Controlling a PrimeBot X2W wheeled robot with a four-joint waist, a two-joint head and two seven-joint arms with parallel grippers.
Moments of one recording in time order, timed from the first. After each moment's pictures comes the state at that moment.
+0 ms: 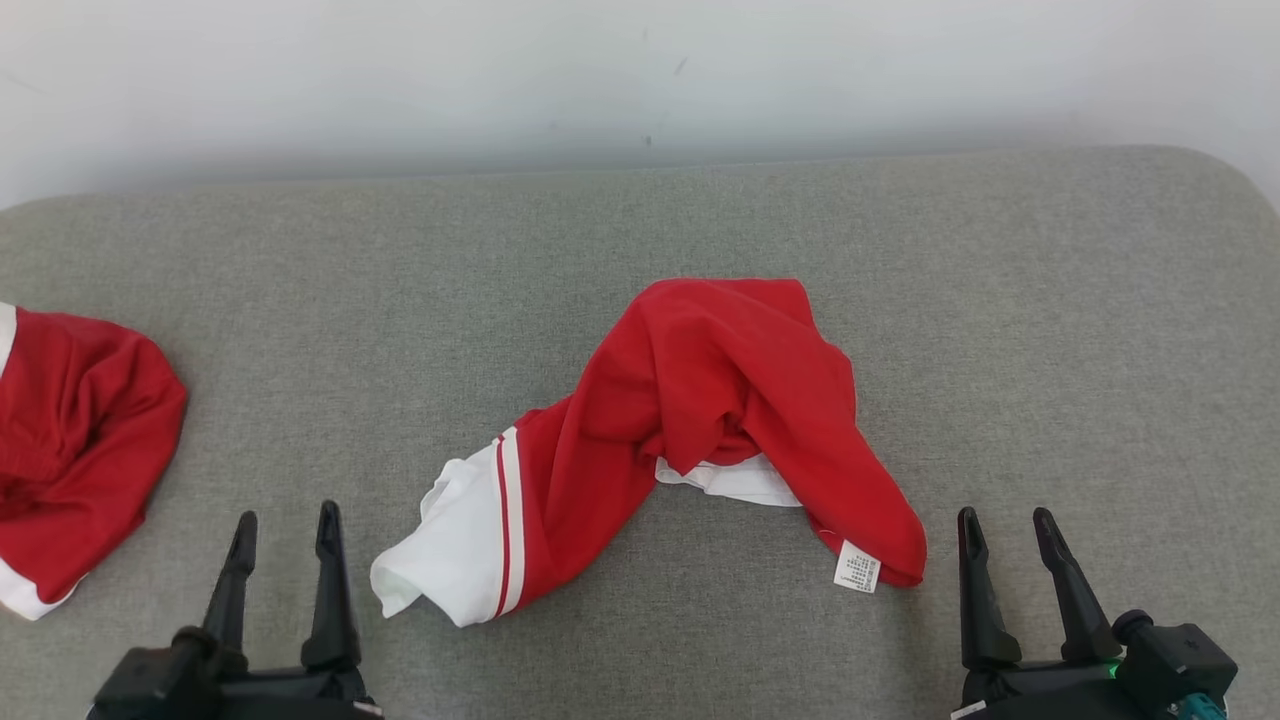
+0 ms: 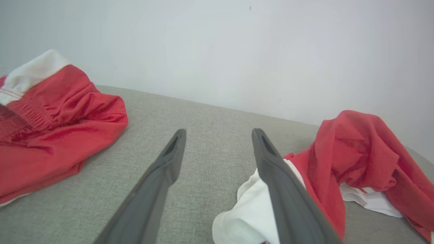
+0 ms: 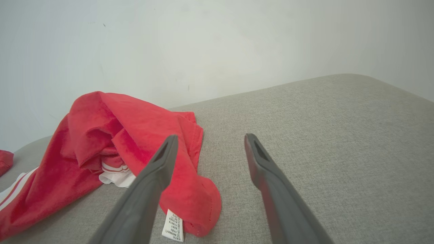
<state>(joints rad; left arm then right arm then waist) -0.06 0.13 -0.05 0.11 -0.39 -0.05 -0.26 0.02 -0.05 -0.01 0.11 0.24 0.13 -0.26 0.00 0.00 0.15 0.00</state>
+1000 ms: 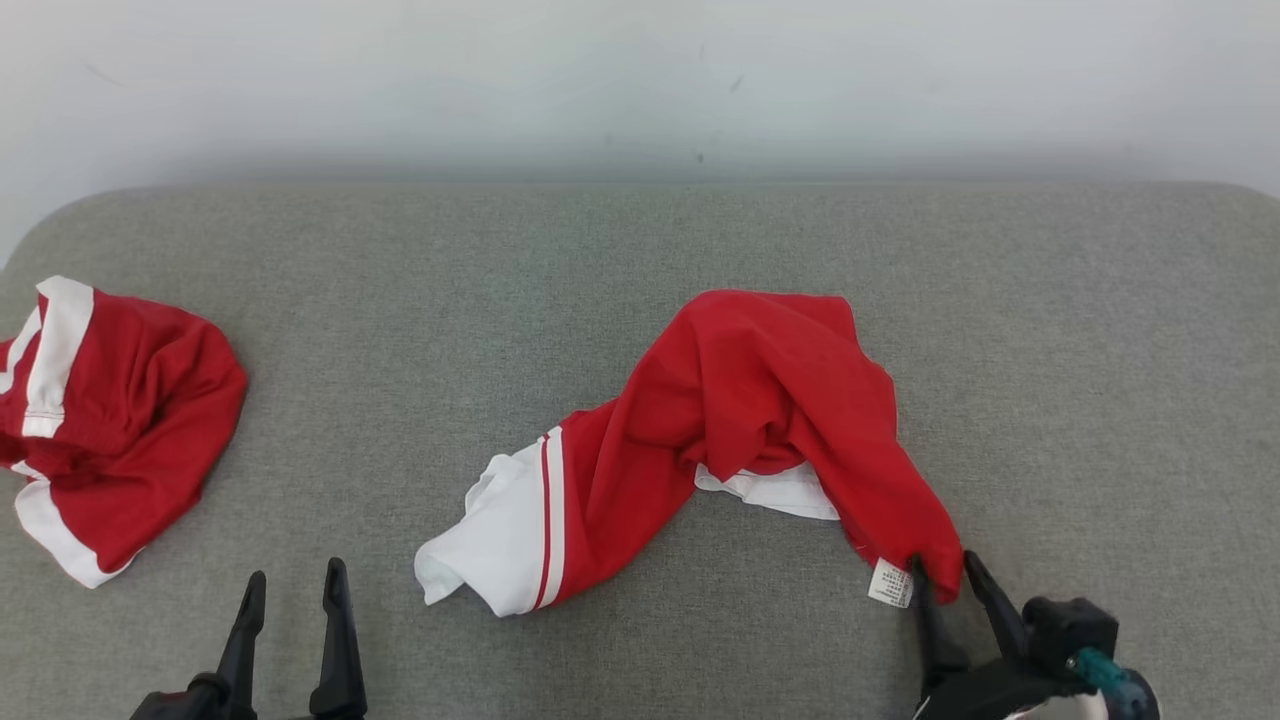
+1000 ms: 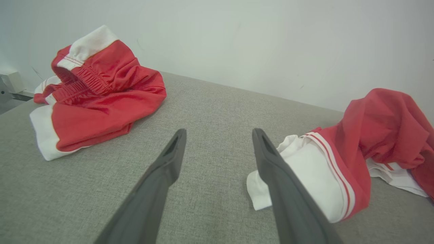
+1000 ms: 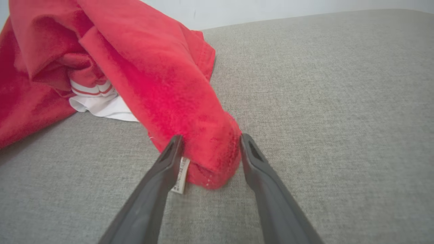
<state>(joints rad) 0.00 0.05 0.05 0.17 -0.28 -0.11 -0.26 -0.16 -0.05 0.02 0.57 0.16 0.13 -0.26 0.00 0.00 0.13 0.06</state>
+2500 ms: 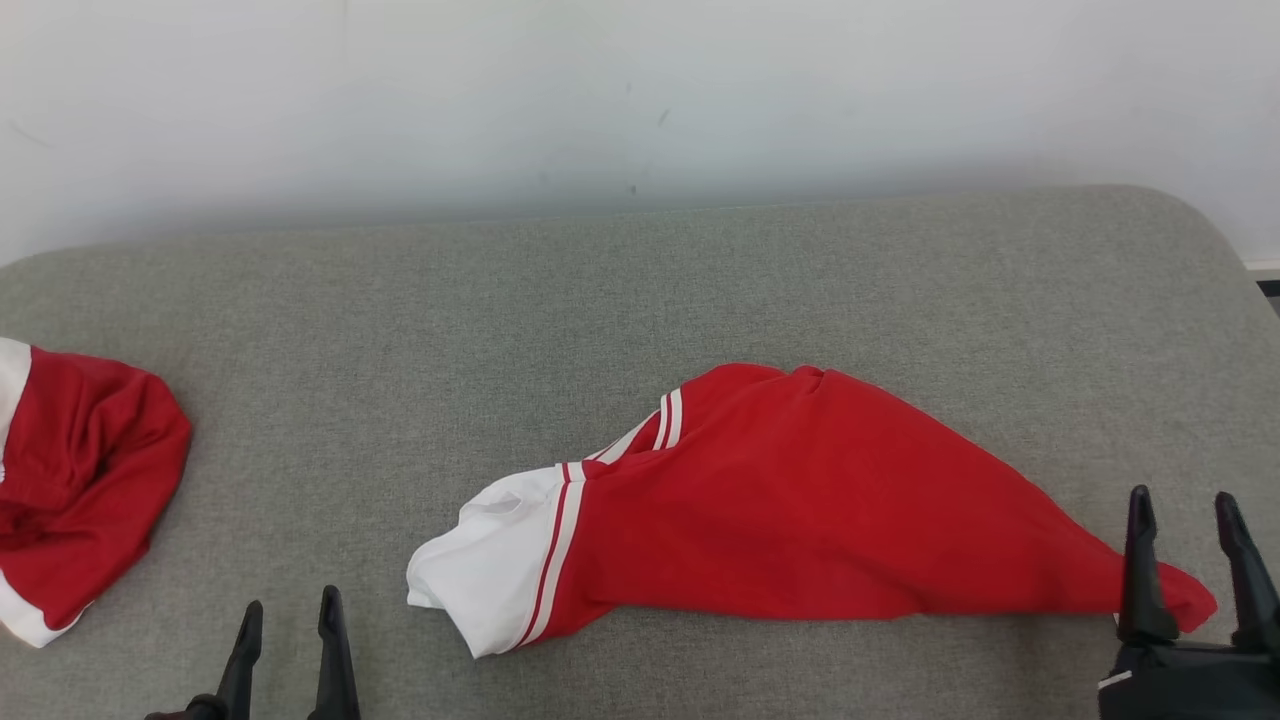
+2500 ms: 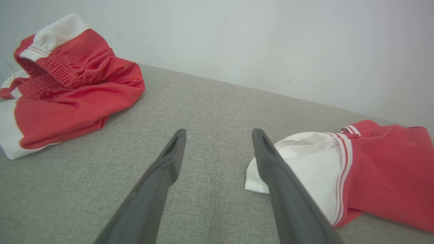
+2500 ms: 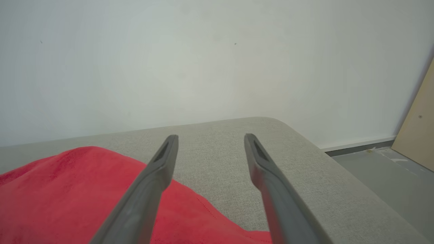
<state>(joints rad) 0.02 0.05 0.06 0.21 -0.30 -0.11 -0.26 0.01 -0.15 -0.23 0.13 0.18 0.13 -0.26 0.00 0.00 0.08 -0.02</state>
